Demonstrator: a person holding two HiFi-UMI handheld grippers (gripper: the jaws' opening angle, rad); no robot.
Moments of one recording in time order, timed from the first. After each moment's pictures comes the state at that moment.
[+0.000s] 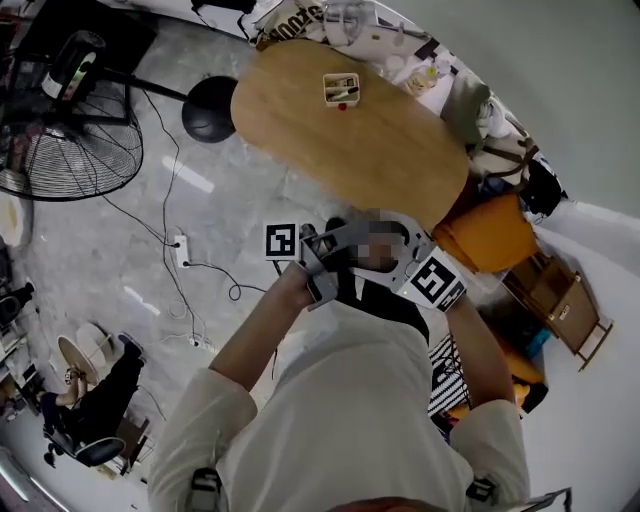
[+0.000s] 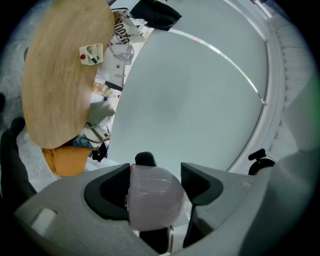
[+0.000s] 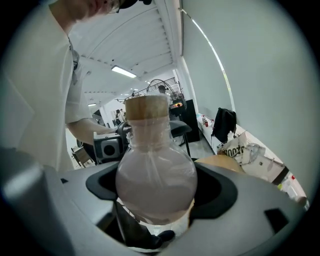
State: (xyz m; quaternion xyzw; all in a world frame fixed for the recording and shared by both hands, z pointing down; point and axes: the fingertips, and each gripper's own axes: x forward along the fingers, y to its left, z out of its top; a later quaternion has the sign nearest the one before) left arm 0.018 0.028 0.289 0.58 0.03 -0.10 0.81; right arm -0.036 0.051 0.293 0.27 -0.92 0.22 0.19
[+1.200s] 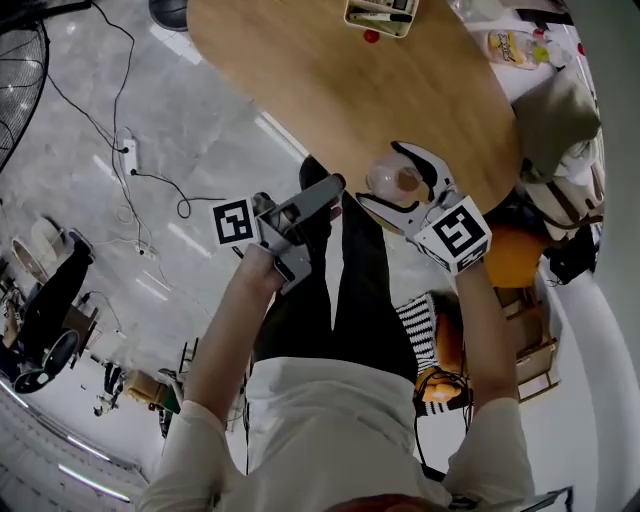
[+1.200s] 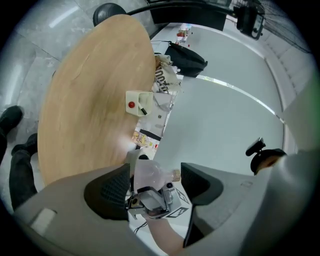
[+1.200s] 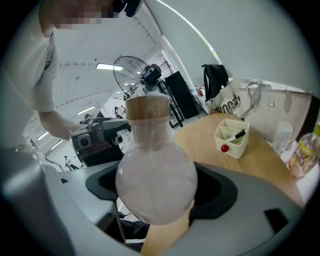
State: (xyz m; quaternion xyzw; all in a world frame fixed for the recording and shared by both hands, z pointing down) left arm 0.018 -0.079 0.618 0.52 -0.21 -0.15 0.81; right arm 0.062 -0.080 0.640 0.20 -0.90 0.32 0.21
